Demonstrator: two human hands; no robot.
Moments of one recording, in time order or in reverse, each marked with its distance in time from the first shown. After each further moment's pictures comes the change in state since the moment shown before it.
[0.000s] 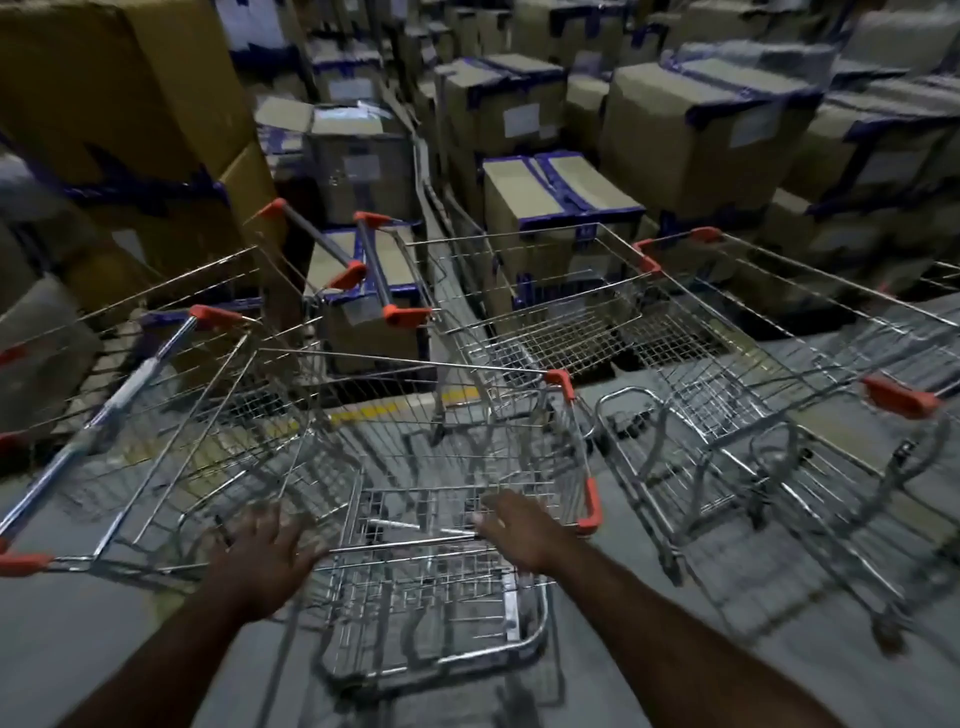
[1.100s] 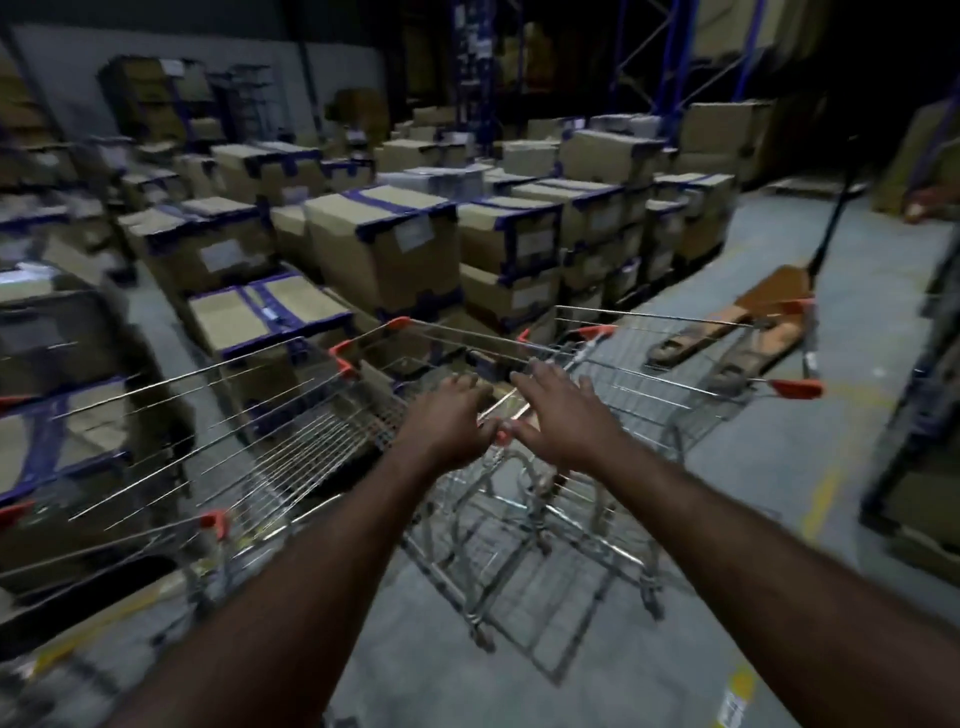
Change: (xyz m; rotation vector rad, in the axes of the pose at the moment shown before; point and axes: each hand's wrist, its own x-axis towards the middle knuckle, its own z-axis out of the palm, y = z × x) left_hand -0.134 0.668 -0.246 -0.139 0.603 1.051; right_hand -0.307 0.316 -0.322 -0.360 0.749 0.298
